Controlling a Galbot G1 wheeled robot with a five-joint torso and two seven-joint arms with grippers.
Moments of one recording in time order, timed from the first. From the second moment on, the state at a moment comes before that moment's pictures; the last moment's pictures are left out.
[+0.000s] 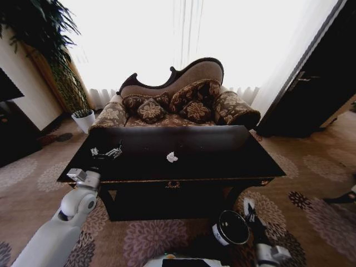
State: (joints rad) left arm 1.29 -0.92 -0.59 -2.05 -0.72 -0.03 -0.12; right arm -1.73 1.28 0.59 1.53 0.54 0.52 0.01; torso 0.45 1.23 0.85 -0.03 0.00
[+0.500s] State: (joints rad) left arm 1.29 -0.92 -0.59 -2.05 -0.72 -0.03 -0.12; right arm -1.49 1.23 0.43 1.02 0.45 0.66 0.03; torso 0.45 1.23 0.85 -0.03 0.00
